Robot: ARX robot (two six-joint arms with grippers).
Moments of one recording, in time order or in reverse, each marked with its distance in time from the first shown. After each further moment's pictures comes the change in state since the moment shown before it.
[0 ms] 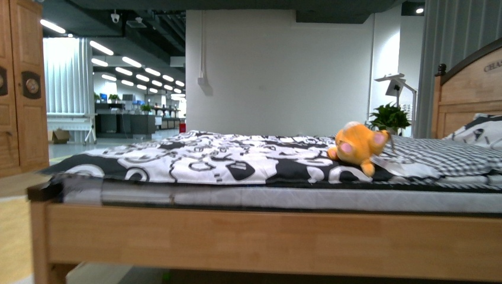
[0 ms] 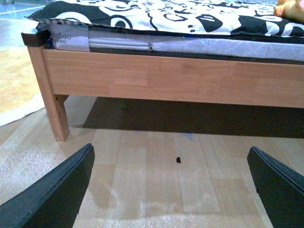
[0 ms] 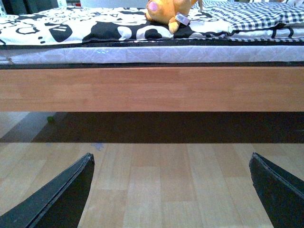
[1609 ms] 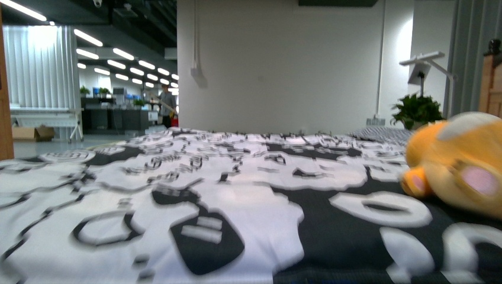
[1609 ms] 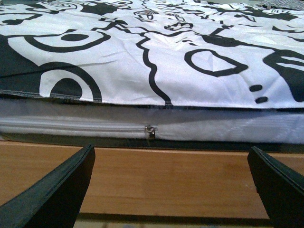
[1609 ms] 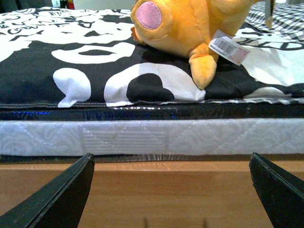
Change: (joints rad) left arm 0.000 0.000 0.000 0.000 -0.001 0.000; right arm 0.000 0.000 0.000 0.000 0.000 0.000
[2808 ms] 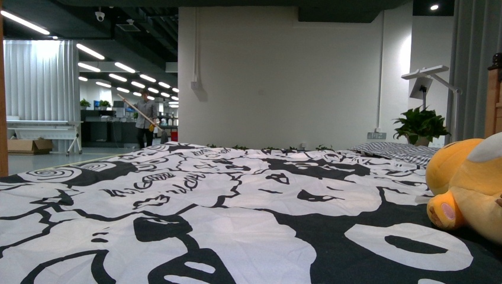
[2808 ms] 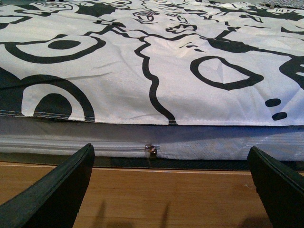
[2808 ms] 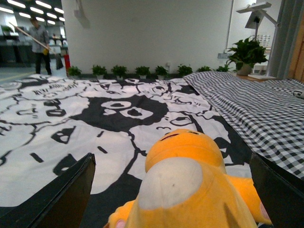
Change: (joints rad) left arm 0.000 0.001 0.000 0.000 0.002 0.000; right arm -0.049 1.062 0.681 0.613 -0.003 -0.016
